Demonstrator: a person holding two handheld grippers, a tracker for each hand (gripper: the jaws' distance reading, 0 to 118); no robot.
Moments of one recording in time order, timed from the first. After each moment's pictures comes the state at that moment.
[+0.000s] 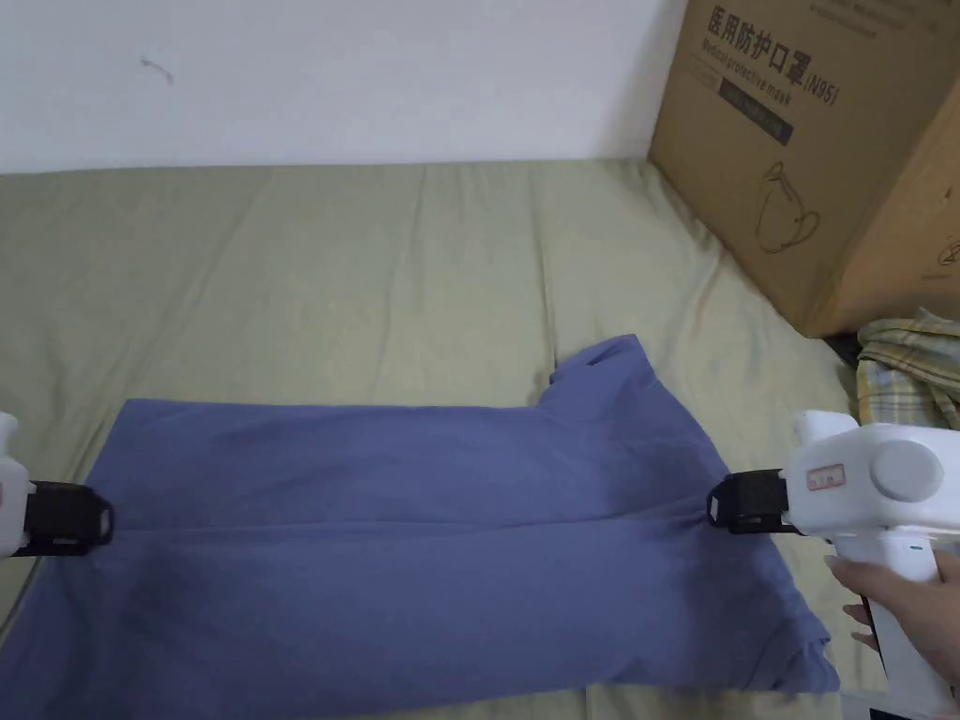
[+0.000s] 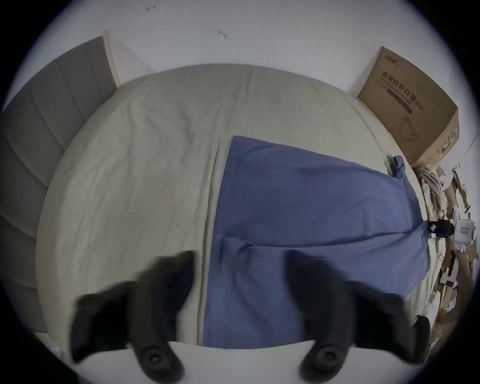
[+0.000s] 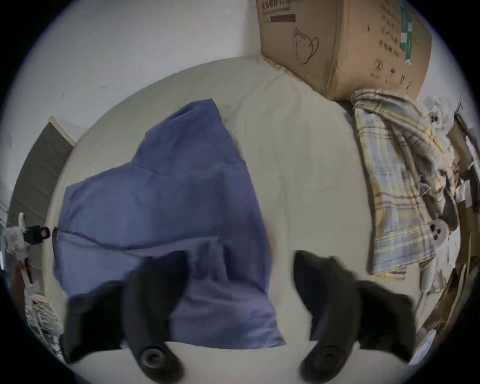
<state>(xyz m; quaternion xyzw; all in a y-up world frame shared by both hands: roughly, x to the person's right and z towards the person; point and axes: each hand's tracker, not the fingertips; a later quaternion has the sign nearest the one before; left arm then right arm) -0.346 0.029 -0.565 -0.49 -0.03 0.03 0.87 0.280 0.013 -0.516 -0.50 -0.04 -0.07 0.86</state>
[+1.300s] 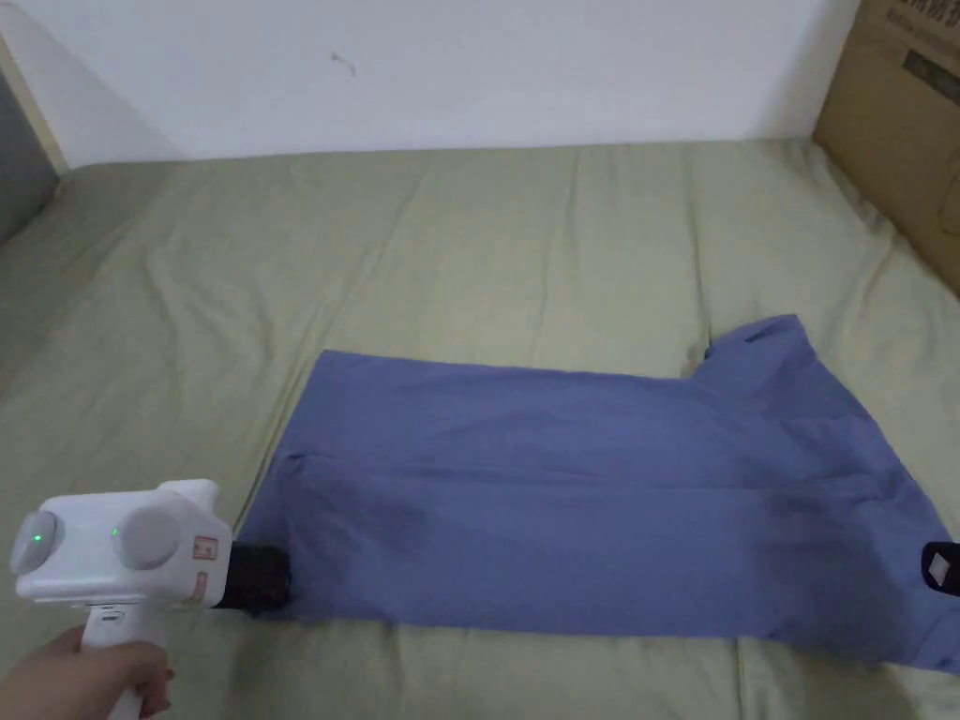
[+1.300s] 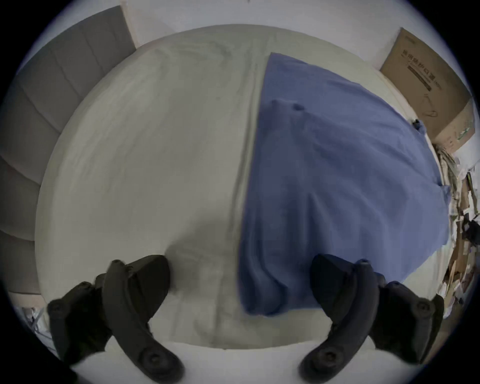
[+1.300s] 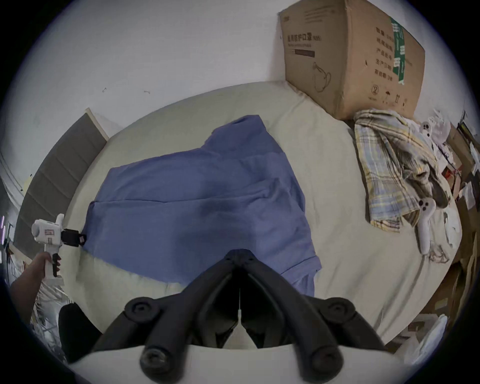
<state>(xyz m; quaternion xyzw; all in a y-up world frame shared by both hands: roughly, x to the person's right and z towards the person) -0.375 -0.029 -0.492 -0.57 0.01 0.03 0.82 0.237 0.050 -0.406 -0.45 0.02 -0.09 0.89</state>
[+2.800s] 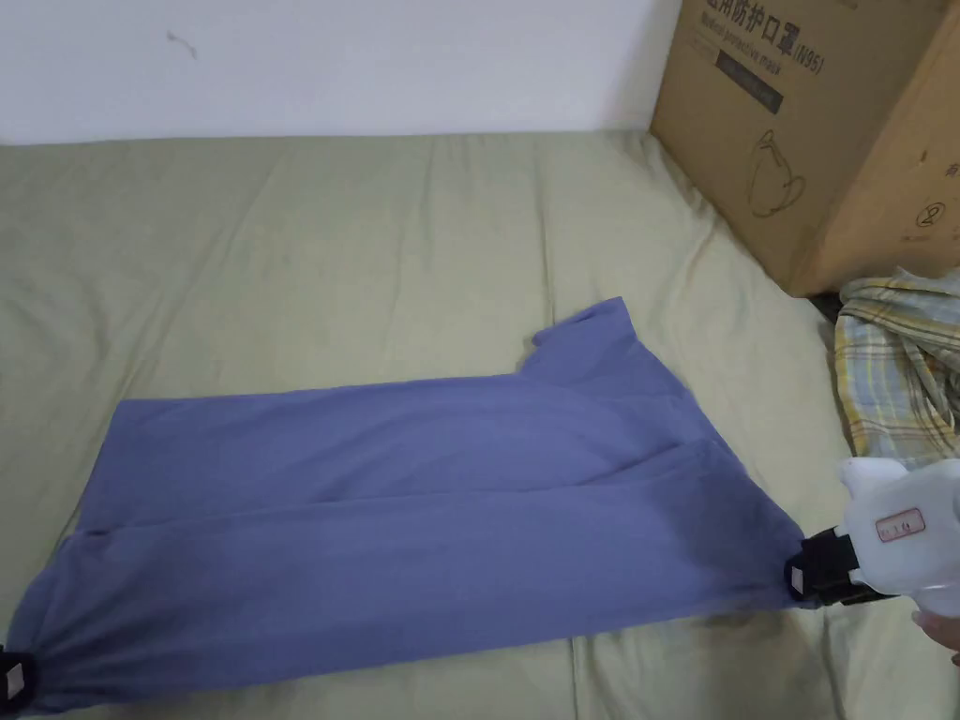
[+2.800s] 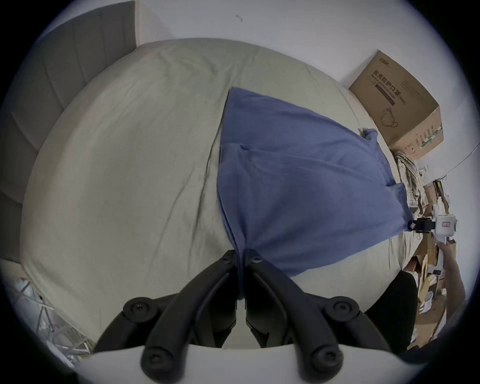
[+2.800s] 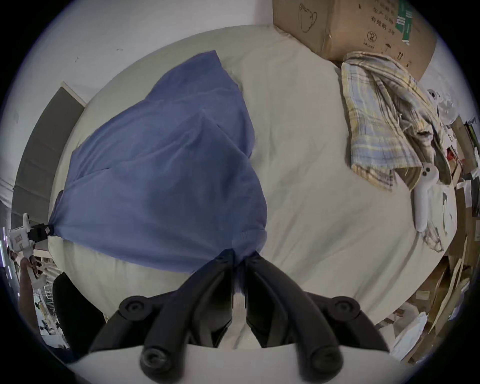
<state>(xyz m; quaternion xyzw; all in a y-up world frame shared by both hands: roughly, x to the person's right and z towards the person) -0.378 0.028 -0.373 -0.54 -0.05 0.11 0.83 0.299 0.021 -0.399 -0.59 0.02 -0.07 0.80</state>
